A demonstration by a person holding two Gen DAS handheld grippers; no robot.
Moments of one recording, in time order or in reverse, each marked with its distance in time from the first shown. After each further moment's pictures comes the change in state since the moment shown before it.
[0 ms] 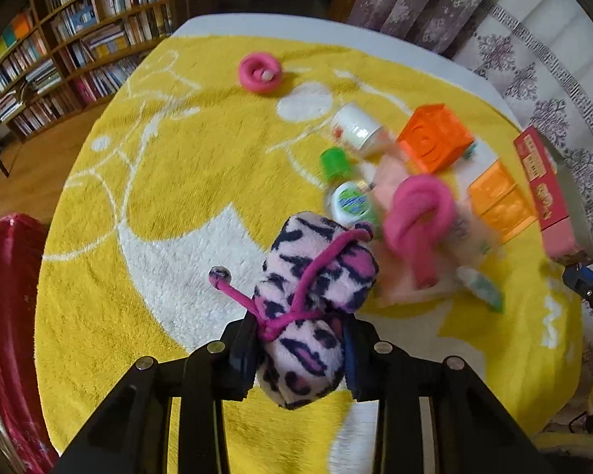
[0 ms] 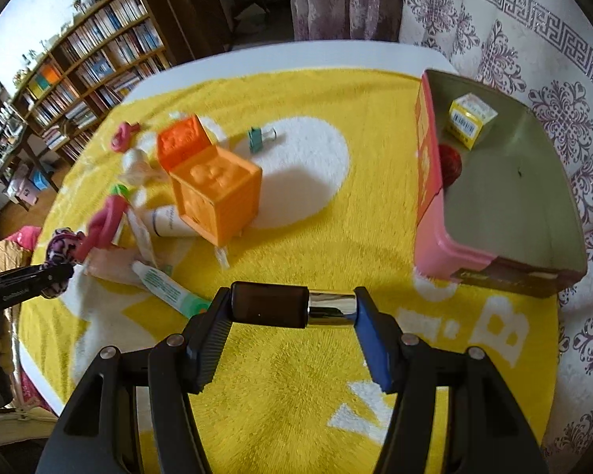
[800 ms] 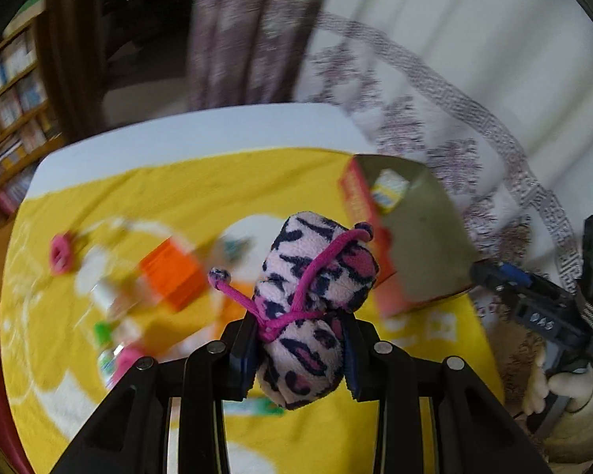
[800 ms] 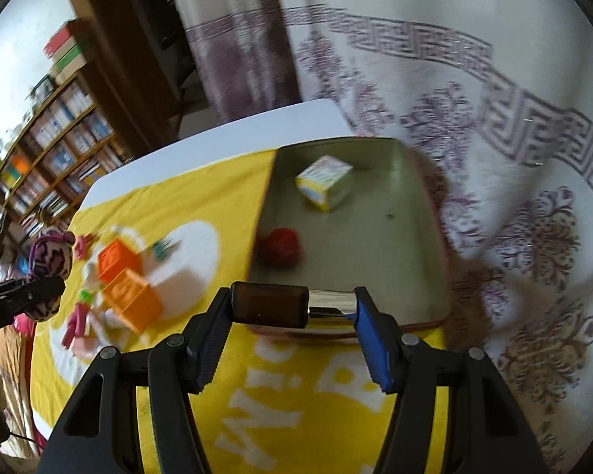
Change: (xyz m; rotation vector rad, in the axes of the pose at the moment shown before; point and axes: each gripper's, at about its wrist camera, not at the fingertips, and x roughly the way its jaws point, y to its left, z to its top) left arm -0.031 -0.237 0.094 0.365 -0.115 -0.234; right arm -0.074 -0.146 0.031 0.210 -0.189 -0.069
